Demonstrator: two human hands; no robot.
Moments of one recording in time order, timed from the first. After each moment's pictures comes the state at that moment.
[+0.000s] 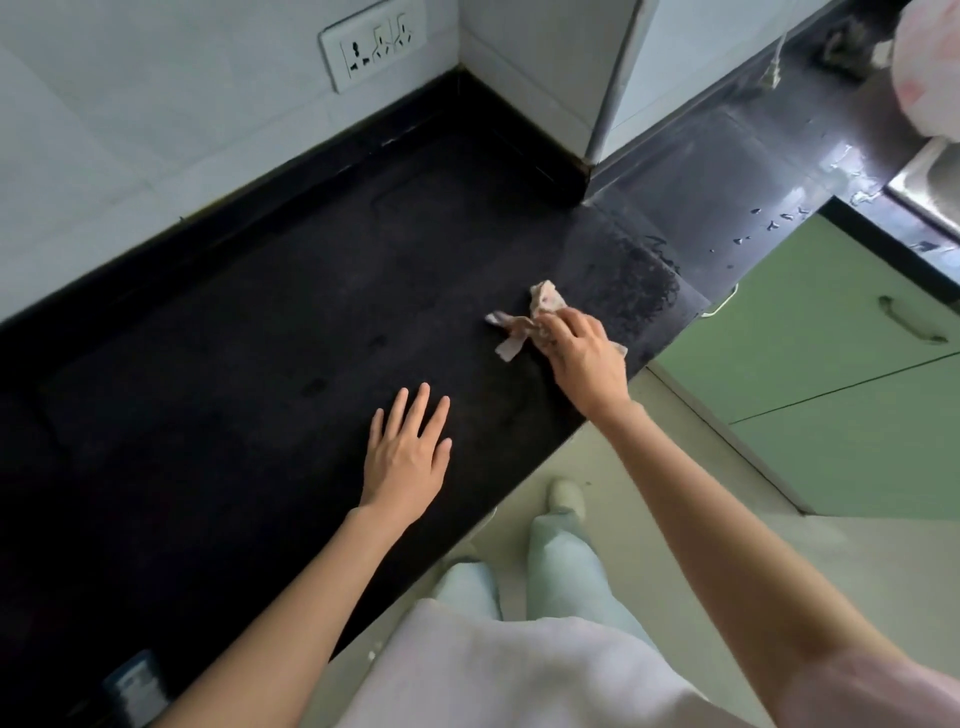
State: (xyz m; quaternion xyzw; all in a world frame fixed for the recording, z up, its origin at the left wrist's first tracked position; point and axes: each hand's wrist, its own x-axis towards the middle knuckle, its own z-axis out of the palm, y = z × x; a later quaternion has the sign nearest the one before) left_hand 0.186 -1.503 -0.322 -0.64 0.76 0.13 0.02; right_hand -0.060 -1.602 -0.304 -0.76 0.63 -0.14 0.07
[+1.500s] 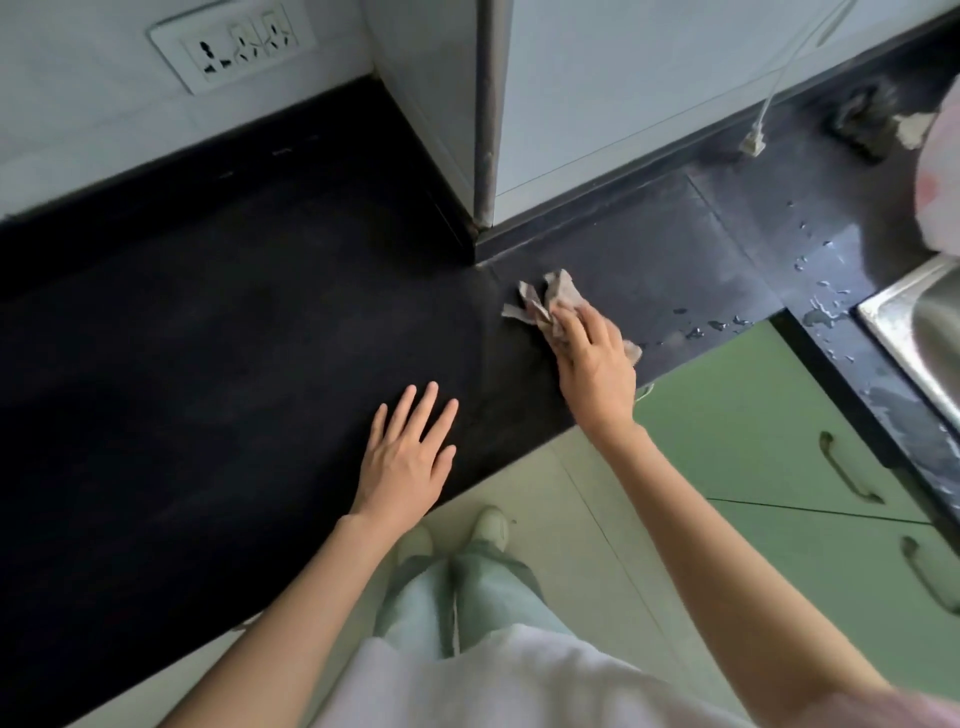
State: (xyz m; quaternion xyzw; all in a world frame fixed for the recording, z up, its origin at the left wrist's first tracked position) left_hand -0.039 -1.619 -0.325 -0.67 0.74 0.11 -0.02; right_hand -0.259 -1.749 -0.314 -0.76 0.61 -0.20 0.06
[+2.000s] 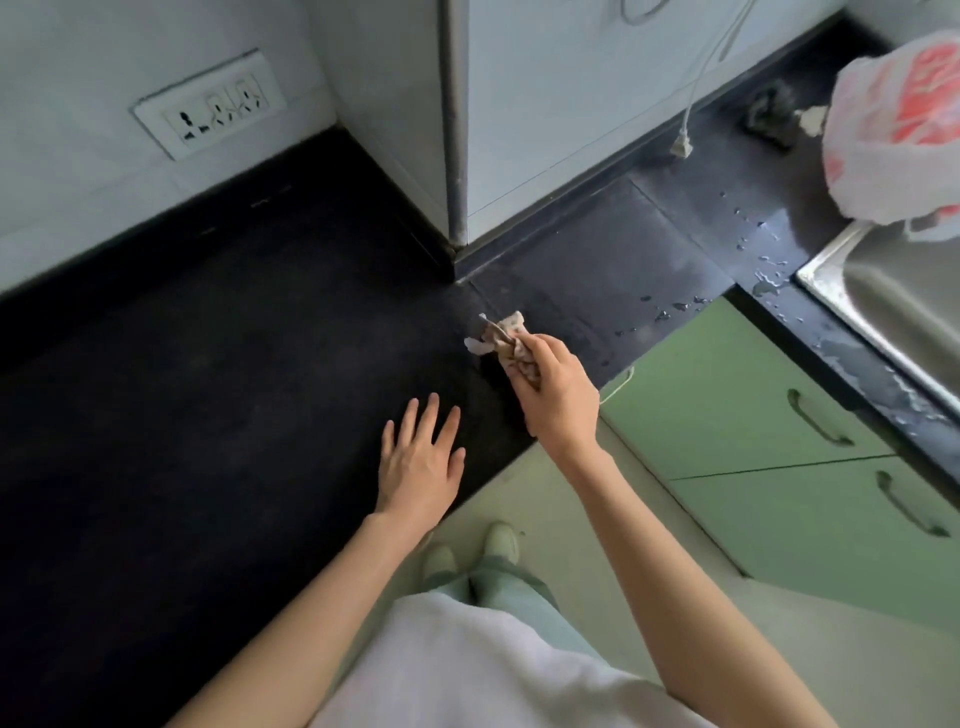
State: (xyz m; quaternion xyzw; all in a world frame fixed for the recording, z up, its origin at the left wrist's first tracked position) left_hand -0.038 -1.625 -0.311 -0.66 0.74 0.15 0.02; right_hand -0.213 -1.694 -0.275 -0.68 0.67 -0.25 0.16
